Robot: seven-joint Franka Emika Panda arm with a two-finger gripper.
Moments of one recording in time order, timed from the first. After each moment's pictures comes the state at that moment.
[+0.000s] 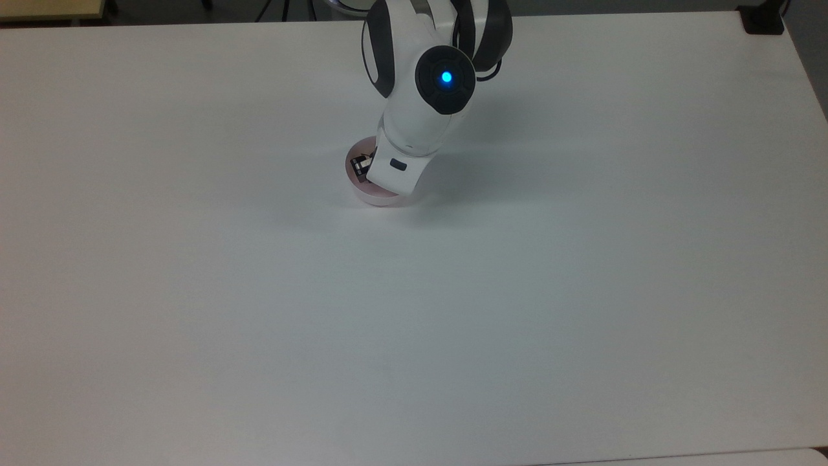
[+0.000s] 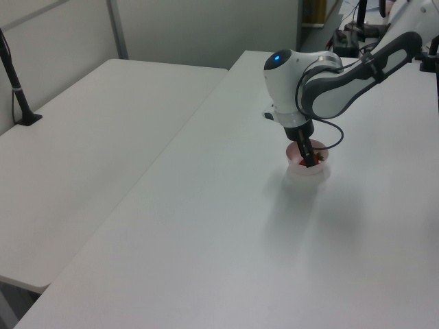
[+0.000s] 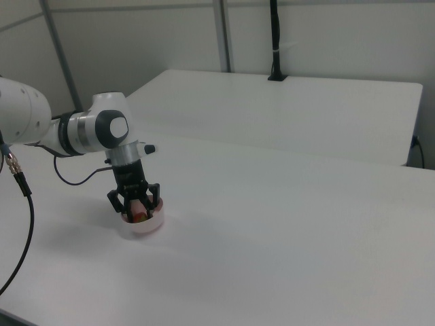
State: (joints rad) arm 0.13 0.40 0.08 -1.82 -0.23 1.94 -0.15
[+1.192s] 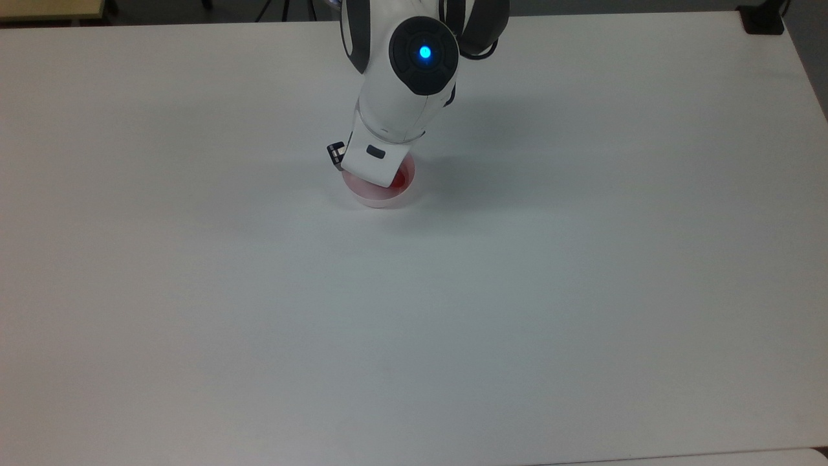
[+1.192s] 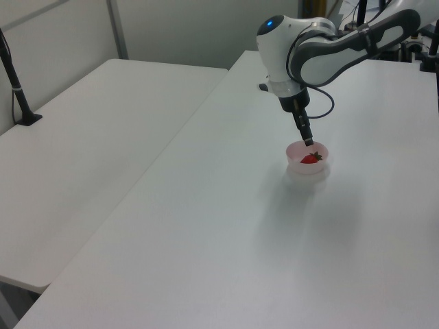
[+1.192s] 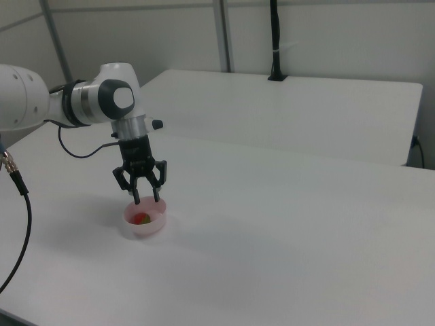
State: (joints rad) arm 0.12 0.39 0.04 -1.65 -0.21 1.75 -0.23
